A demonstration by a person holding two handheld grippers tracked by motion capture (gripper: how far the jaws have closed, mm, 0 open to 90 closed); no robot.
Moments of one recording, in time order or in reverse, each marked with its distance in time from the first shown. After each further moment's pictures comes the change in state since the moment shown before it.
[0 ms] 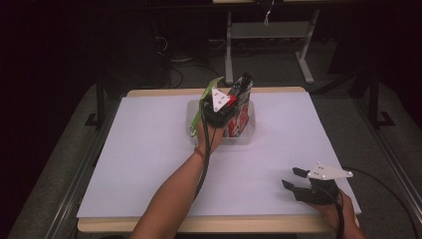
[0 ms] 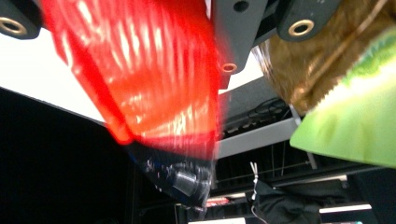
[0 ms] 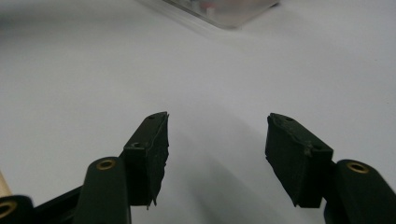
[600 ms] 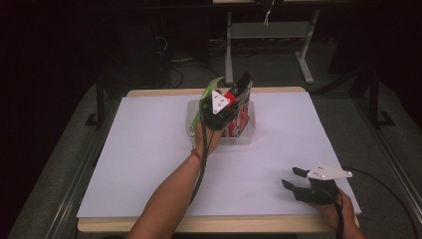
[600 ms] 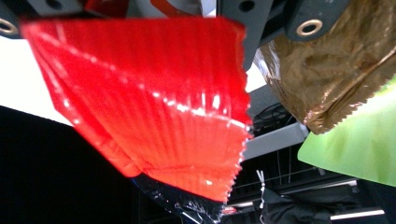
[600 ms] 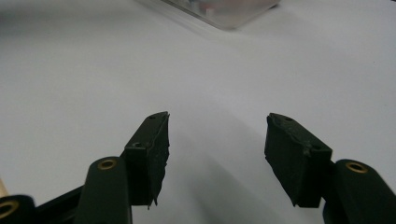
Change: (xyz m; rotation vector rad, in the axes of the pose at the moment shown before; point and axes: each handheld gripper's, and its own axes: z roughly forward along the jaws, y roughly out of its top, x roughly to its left) left arm 0.001 -0.005 -0.003 0.038 -0.024 0.037; right arm 0.001 0.001 0.000 -0.001 -0.007 -0.007
